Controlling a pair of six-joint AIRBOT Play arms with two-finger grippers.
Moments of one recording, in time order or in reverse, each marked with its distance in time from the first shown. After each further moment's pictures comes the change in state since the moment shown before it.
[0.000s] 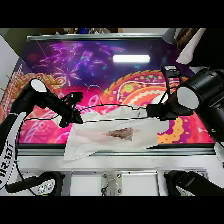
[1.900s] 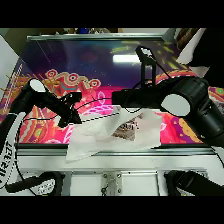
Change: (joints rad) left arm 0.008 0.000 0.000 0.010 -0.003 -0.003; right arm 0.129 -0.034 0.000 0.282 -0.646 0.024
